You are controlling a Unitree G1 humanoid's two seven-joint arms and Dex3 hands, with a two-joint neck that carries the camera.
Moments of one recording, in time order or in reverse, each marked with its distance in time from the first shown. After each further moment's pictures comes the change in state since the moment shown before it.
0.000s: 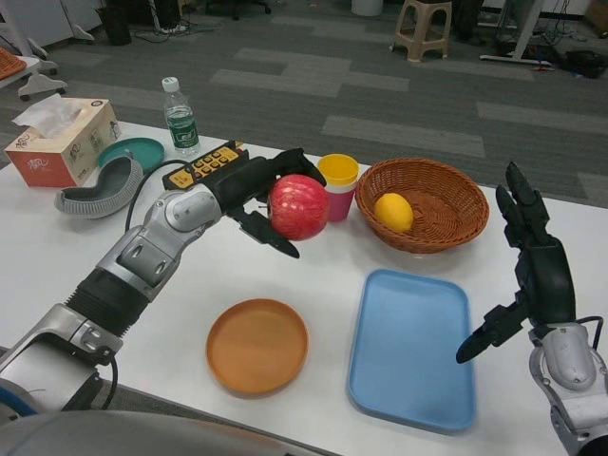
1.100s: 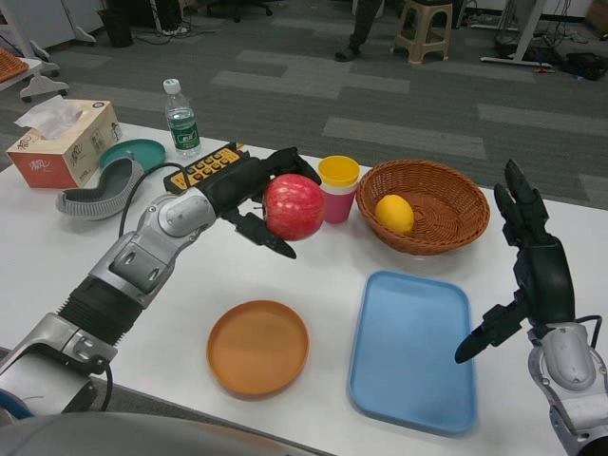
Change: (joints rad) left arm 0.039 0.000 0.019 -0.046 0.000 0.000 0.016; right arm 0.000 0.000 0.000 -0.021 0.000 0.000 0.000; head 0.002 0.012
